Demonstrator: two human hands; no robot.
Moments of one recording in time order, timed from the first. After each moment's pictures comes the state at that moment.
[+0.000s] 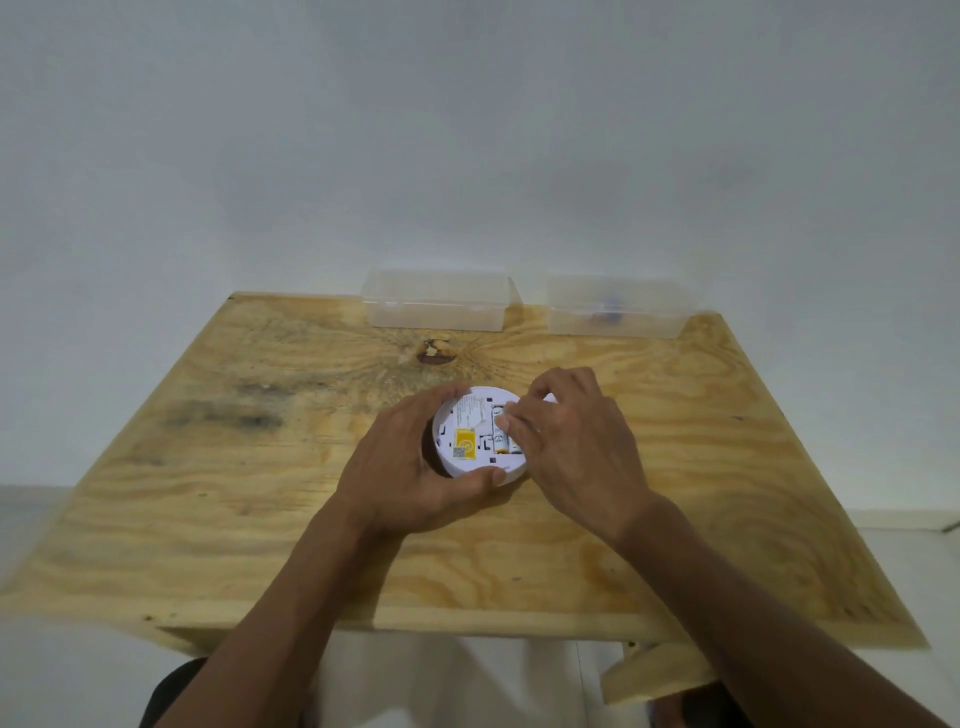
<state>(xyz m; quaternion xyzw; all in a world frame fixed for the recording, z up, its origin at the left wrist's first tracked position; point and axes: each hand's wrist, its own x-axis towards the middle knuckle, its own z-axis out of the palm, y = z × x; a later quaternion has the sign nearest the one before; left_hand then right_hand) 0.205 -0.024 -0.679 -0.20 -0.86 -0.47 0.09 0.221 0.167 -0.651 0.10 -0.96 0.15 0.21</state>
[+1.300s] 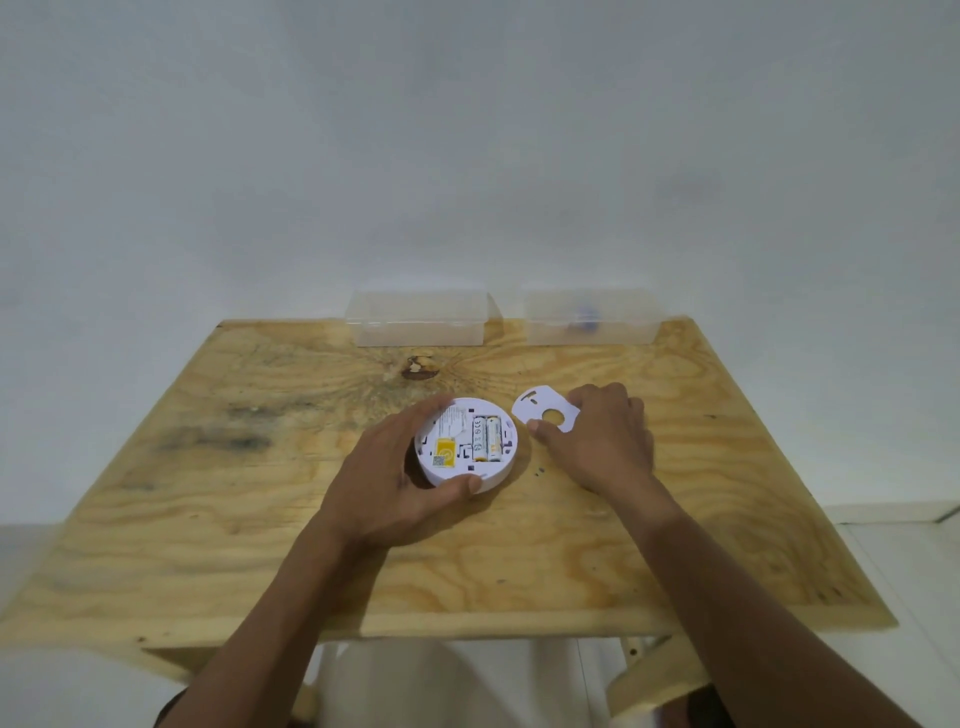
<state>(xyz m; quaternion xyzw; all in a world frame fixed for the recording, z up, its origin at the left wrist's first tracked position) 0.210 -0.027 -0.672 -0.20 -0.88 -0.42 0.06 0.204 0.203 -0.654 -0.18 -0.95 0.26 0.05</state>
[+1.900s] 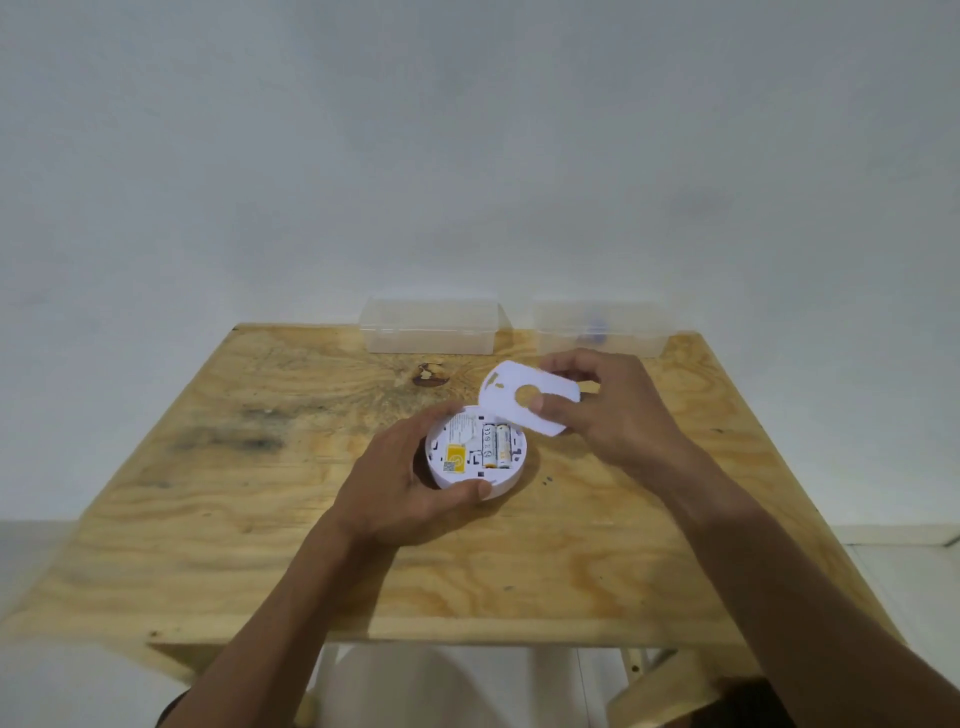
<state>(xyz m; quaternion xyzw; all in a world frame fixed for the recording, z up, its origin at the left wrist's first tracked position) 0.210 -0.028 -0.669 -0.19 -0.87 -0.45 0.05 0.207 0.207 -0.608 -0.01 -0.84 0.54 0.08</state>
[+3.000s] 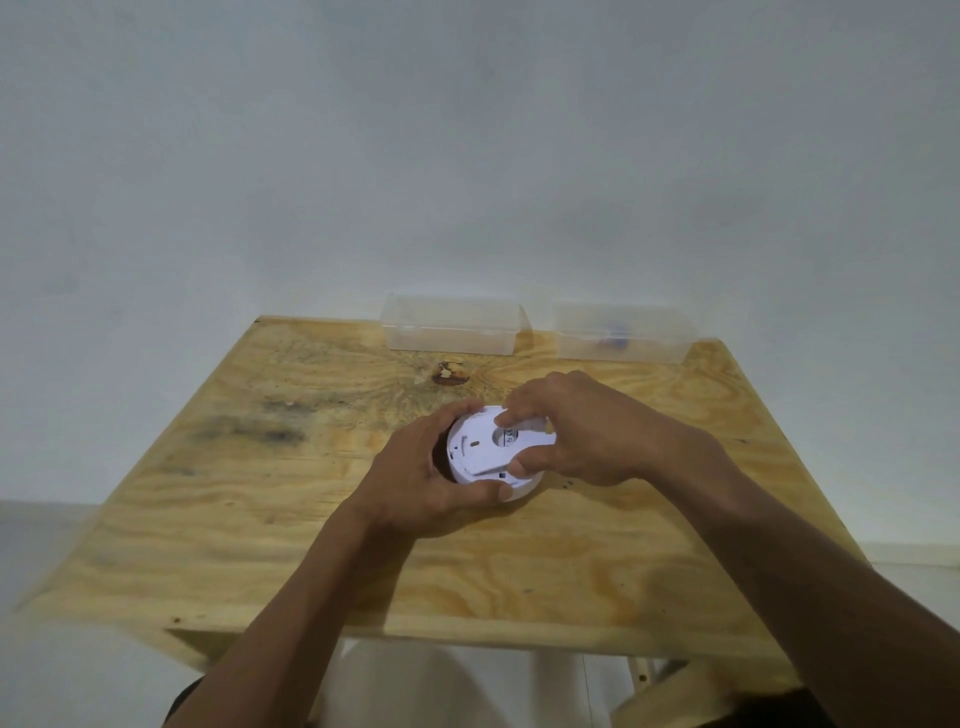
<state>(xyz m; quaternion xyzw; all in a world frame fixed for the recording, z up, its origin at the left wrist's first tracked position) 0.203 -0.032 -0.668 -0.20 -0.85 -0.50 0.01 0.201 0.176 -0.584 0.25 -0.95 0.15 -0.06</state>
